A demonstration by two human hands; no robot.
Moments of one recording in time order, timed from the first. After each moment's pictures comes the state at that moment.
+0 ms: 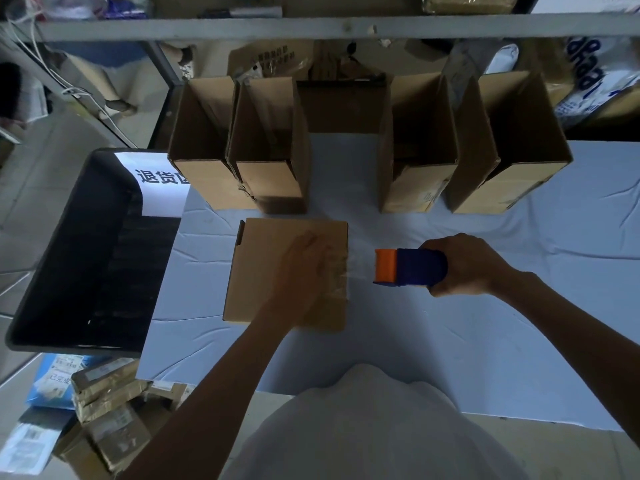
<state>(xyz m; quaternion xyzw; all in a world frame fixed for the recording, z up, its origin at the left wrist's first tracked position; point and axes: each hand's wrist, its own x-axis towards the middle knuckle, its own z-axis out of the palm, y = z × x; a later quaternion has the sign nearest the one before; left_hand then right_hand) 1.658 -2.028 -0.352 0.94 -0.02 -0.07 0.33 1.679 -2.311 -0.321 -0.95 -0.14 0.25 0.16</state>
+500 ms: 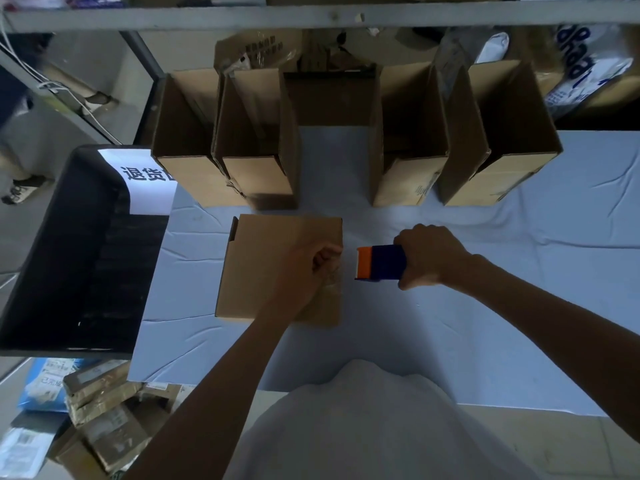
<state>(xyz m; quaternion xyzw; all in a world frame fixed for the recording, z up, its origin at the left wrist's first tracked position) 1.660 -2.040 -0.372 0.87 -0.08 -0.09 0.48 1.690 -2.266 -0.312 -0.95 -0.17 0.26 -0.02</state>
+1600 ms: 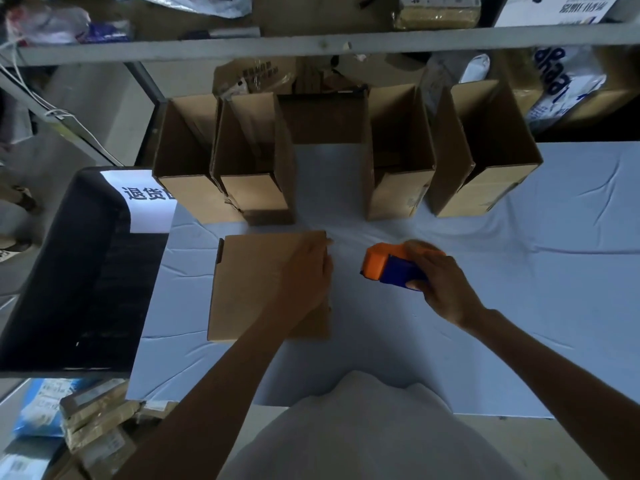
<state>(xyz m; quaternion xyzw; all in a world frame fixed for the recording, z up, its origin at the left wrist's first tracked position) 1.671 -2.055 -0.359 0.97 -0.11 -0.04 0.19 1.644 -2.315 -0.372 -0.97 -0.10 0.07 0.21</state>
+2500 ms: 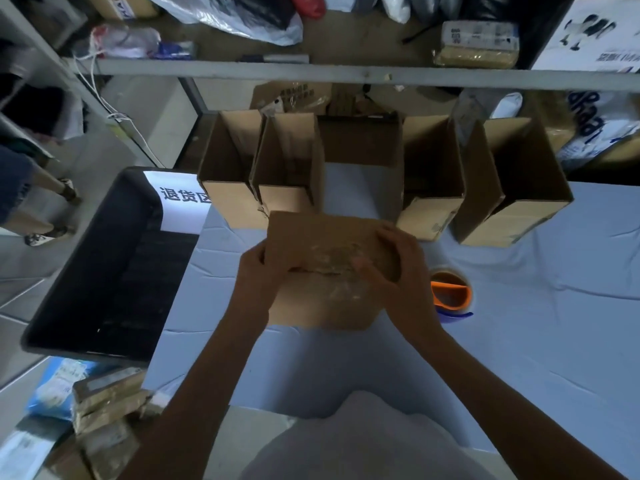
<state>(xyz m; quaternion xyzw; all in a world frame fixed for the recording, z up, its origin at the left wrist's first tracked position) 1.645 -1.998 -0.247 0.76 0.23 -0.03 0.61 1.644 -2.186 -0.293 -0.83 0.00 -0.05 0.55</state>
